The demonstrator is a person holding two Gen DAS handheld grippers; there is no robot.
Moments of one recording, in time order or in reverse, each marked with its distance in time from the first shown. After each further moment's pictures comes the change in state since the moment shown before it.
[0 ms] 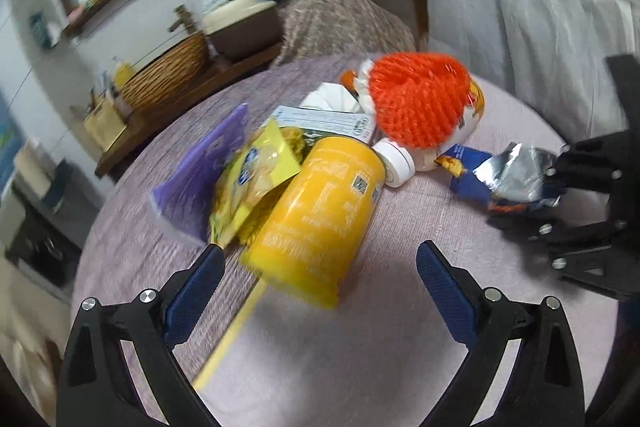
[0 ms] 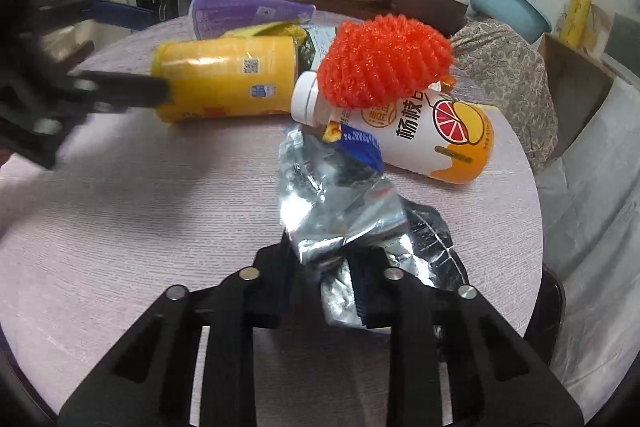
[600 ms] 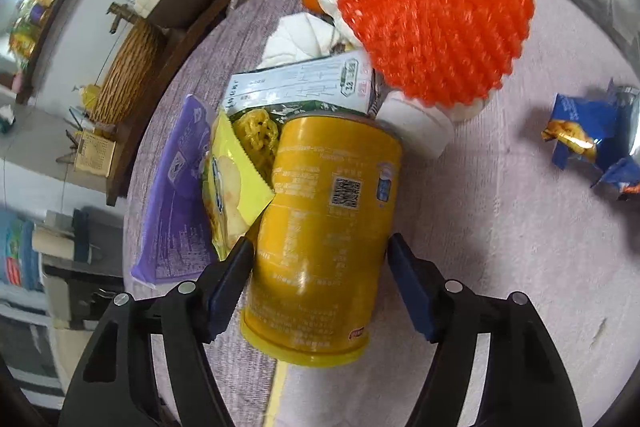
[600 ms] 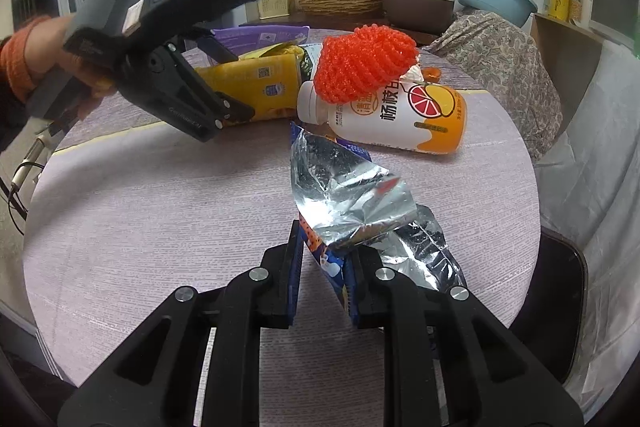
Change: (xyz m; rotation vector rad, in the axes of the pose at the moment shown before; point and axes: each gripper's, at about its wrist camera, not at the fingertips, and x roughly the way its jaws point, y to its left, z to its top) left arm 0.063 -0.013 0.035 0.320 0.352 0.095; right arm -0.035 -0.010 -0.026 0.120 -0.058 0.076
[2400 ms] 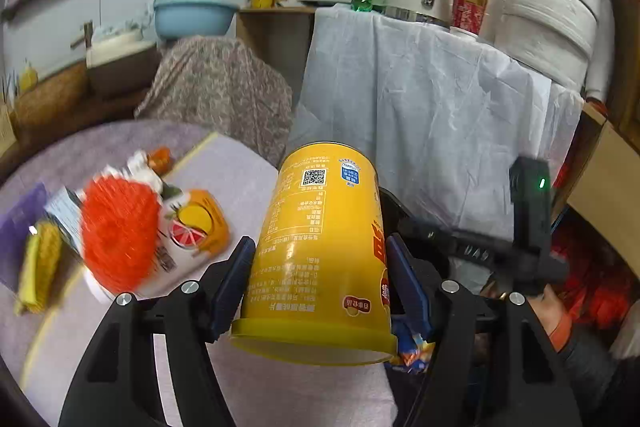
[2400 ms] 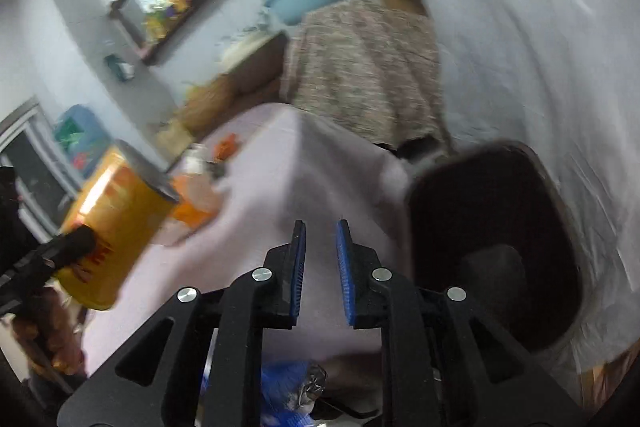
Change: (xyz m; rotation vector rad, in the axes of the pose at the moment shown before) left arm -0.101 -0.113 0.055 -0.429 -0.618 -0.528; right arm -0.042 -0.234 -0.085 0.692 -0.226 -0.012
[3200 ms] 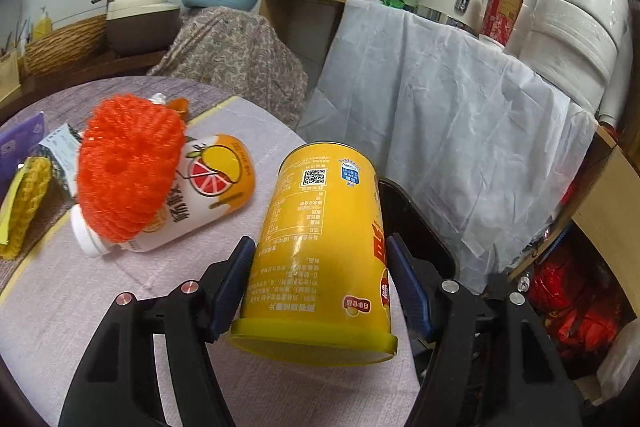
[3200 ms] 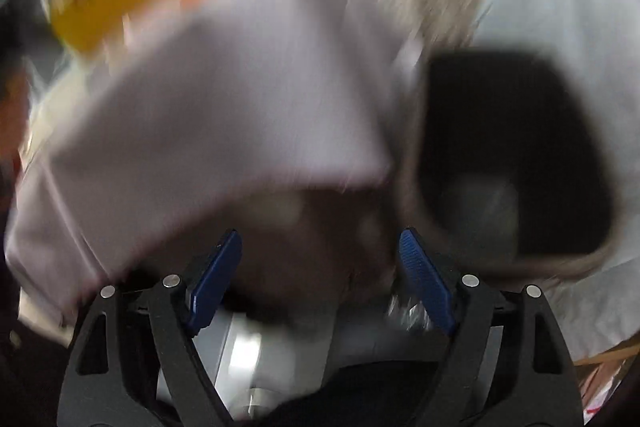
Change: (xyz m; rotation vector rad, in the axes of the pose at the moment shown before) left arm 0.008 0.034 -0.030 -0.117 -0.009 0.006; right arm 0.059 -0.017 -0.128 -0.323 0.418 -0.009
